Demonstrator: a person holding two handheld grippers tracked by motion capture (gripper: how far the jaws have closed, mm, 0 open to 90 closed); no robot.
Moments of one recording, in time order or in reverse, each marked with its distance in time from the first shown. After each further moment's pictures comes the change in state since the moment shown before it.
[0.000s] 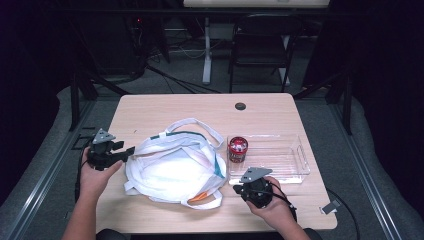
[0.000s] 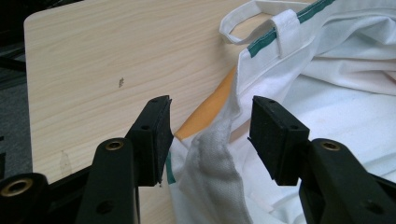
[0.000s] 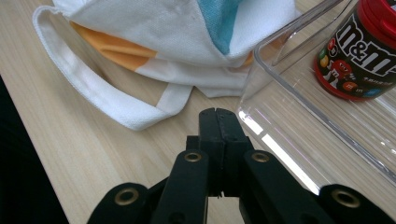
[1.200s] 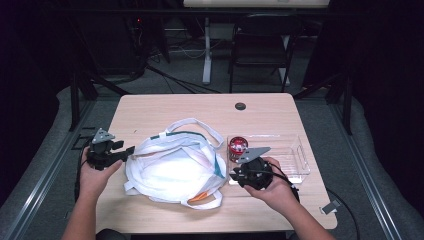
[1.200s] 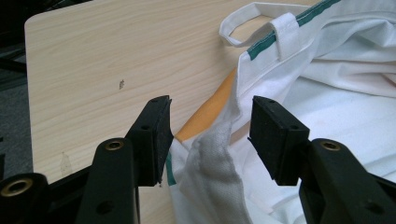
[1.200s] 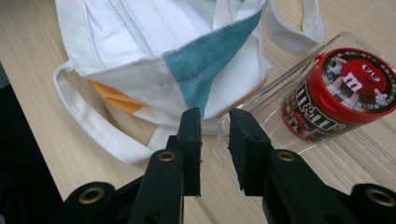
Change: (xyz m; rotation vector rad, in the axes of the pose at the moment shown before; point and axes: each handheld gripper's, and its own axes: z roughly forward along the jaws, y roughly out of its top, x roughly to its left) left arm 0.001 0.001 -0.001 -0.007 -0.003 -0.001; right arm -0.015 0.053 -0.024 0.021 0.013 -0.029
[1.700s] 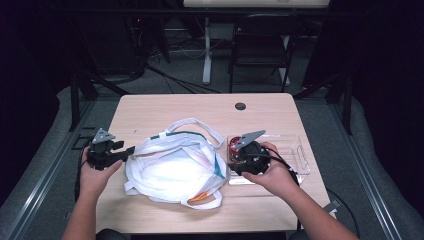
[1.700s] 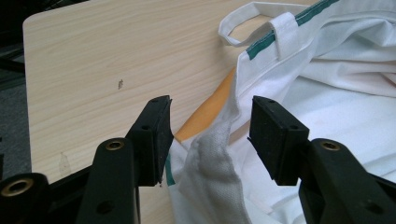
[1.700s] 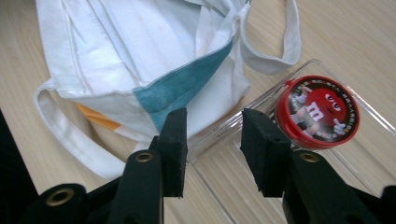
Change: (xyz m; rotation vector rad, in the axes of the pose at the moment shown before) left arm 0.000 0.000 0.000 0.000 -0.002 0.000; right arm -0.020 0.034 -0.002 0.040 -0.013 -0.019
